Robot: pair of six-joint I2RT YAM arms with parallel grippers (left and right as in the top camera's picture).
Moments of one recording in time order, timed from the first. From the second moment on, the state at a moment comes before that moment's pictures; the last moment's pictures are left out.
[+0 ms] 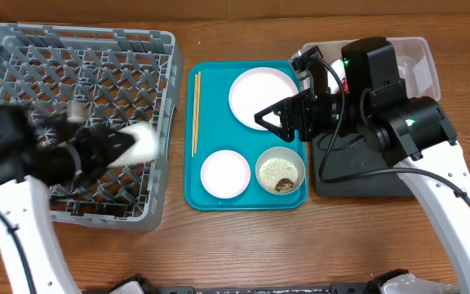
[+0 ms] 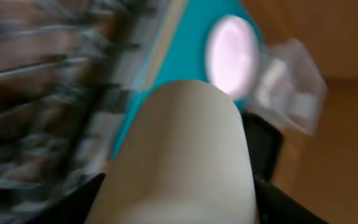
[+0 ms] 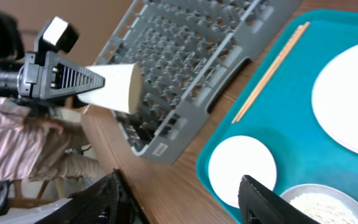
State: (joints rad) left arm 0.49 1.31 1.30 -1.29 0.71 -0.16; right arm 0.38 1.43 1.52 -0.87 -0.72 0.20
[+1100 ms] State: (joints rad) left arm 0.70 1.60 1.30 -0.95 0.19 -0.45; right arm 0.38 1.43 1.52 -0.86 -0.69 0.20
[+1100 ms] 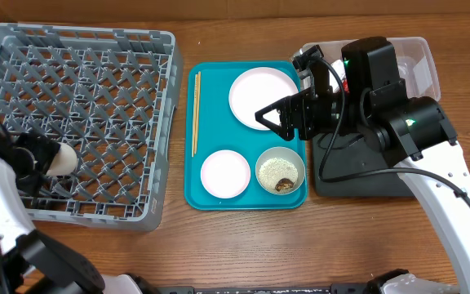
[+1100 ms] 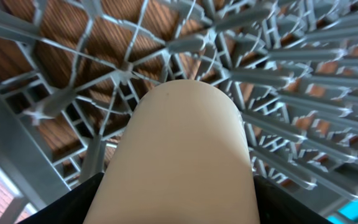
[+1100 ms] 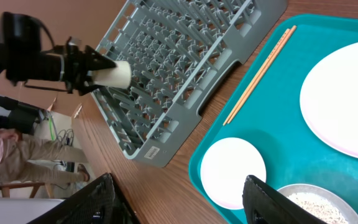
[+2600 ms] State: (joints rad) left arm 0.07 1.25 1.73 -1.27 0.44 -0.05; right arm 0.59 1.84 1.42 -0.91 -0.30 0.57
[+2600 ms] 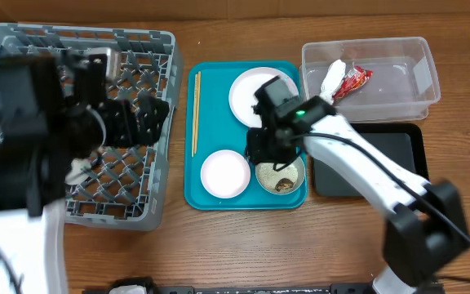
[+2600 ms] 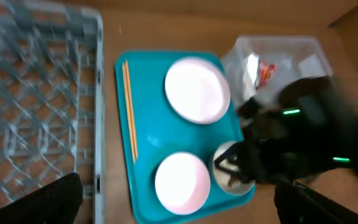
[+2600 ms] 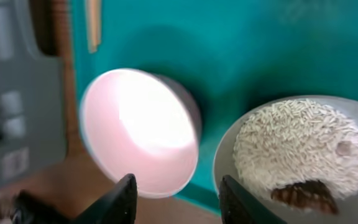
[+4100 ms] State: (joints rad) left arm 0.07 1.12 1.74 -1.37 0.45 0.03; right arm 0.62 1.99 1.45 -0.96 -0.12 0.77
